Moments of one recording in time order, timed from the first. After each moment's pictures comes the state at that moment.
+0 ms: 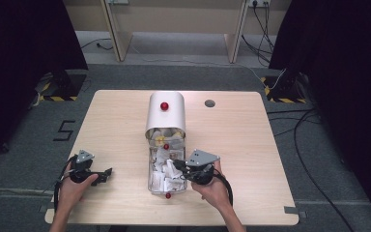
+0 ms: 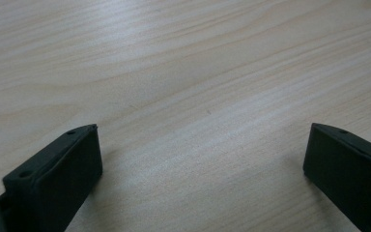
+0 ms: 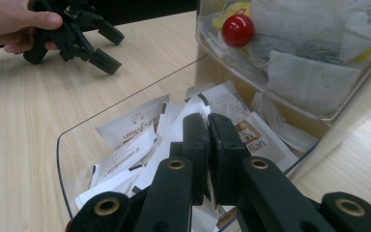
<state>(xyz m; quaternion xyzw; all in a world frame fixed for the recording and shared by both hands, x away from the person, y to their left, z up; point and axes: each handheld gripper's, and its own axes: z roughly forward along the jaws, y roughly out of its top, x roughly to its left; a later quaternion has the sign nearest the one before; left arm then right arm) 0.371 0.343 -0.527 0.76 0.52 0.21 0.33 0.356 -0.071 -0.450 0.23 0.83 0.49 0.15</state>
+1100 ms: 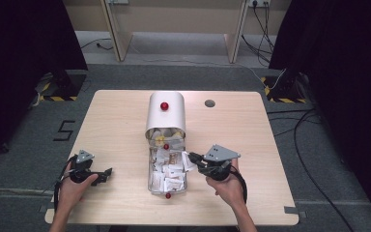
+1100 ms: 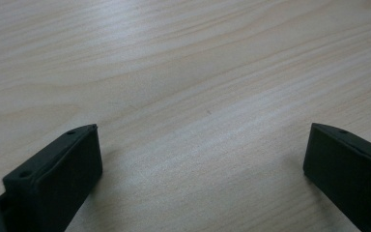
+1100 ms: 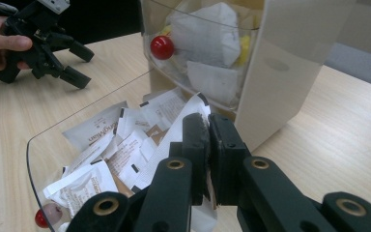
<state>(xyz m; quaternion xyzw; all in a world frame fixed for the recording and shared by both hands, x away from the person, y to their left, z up) 0.371 0.343 -0.527 0.76 0.52 0.21 0.33 0.360 -0.113 -0.434 0.26 0.80 0.50 0.18</state>
